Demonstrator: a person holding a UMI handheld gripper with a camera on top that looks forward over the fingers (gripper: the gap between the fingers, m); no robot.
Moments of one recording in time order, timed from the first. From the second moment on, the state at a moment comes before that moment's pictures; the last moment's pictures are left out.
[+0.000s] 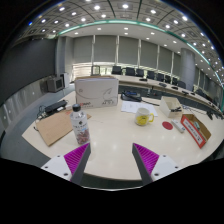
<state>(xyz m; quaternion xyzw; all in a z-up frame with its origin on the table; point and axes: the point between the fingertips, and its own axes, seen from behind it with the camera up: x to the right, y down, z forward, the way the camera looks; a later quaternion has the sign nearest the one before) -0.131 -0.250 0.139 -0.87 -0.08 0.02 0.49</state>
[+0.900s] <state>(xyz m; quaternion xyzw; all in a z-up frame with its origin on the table) -0.287 -0.087 0.066 -0.82 -0.07 0.03 0.57</state>
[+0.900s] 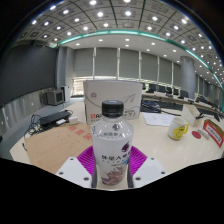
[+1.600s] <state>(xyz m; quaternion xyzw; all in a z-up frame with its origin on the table) -0.181 0.074 0.225 -0.63 0.36 0.53 0.44</state>
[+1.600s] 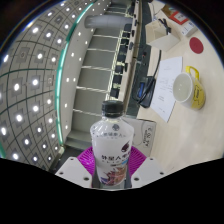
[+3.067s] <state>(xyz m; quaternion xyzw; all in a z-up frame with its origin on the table) 0.189 0.134 0.149 -0.79 0.02 -0.01 0.61</state>
